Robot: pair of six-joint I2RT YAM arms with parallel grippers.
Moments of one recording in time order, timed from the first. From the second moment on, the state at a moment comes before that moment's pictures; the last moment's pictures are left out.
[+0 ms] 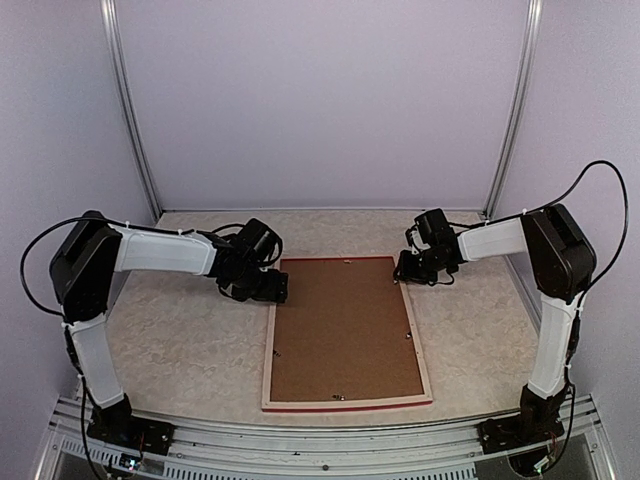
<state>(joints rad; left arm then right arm) -0.69 1.88 1.22 -0.39 -0.13 -0.49 0.39 1.99 1.22 -0.15 -0.14 0.43</state>
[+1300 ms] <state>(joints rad) -0.59 1.98 1.22 -0.26 0.07 -0.44 0.39 2.00 1.22 -0.16 -0.18 0.42</state>
